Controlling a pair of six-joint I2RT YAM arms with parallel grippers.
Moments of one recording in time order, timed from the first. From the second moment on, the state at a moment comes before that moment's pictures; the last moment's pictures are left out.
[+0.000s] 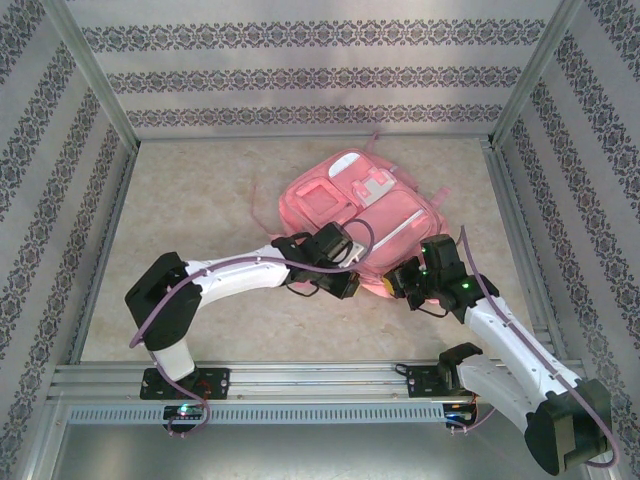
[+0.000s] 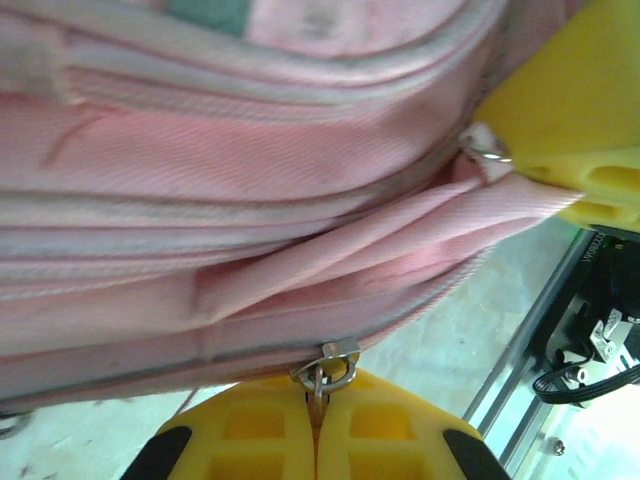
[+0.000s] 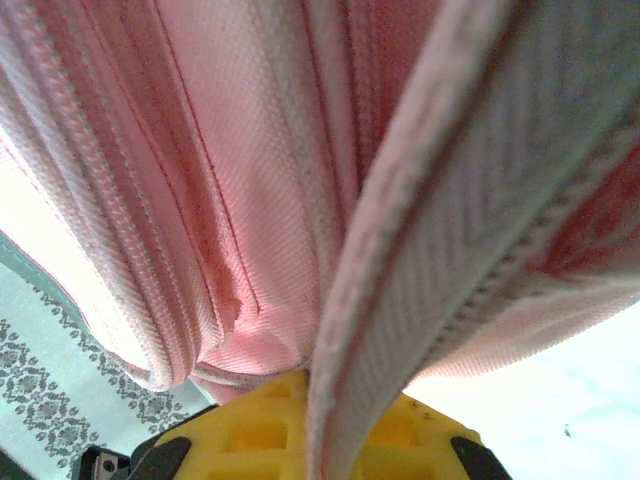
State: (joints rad) left arm -0.90 1.73 1.19 -0.44 0.31 -0.39; right arm 0.33 0.88 0.54 -0.57 -0.40 1.46
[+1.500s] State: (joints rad) left arm -0.69 1.46 0.84 -0.43 0.24 -0.42; right arm 0.21 1.03 0.87 -0.90 0.02 0.69
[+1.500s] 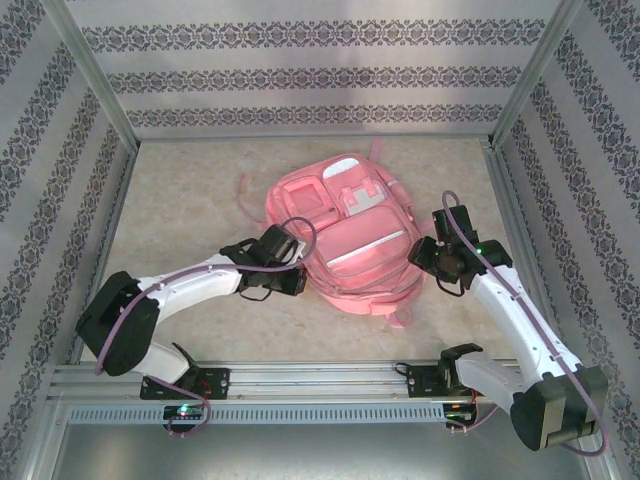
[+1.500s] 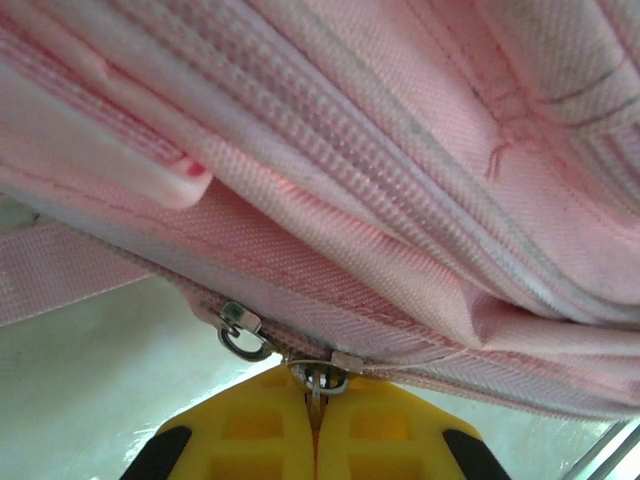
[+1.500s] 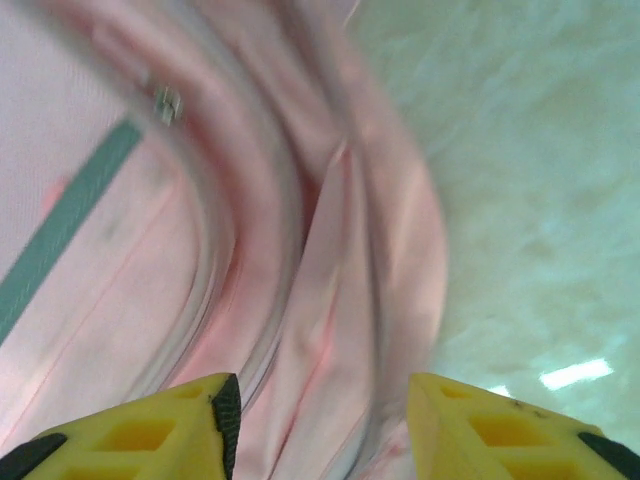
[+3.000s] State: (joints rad) left arm -0.33 1.28 0.68 -0.56 0.19 -0.58; right arm 0.12 1.39 1.04 -0.65 -0.17 0.59
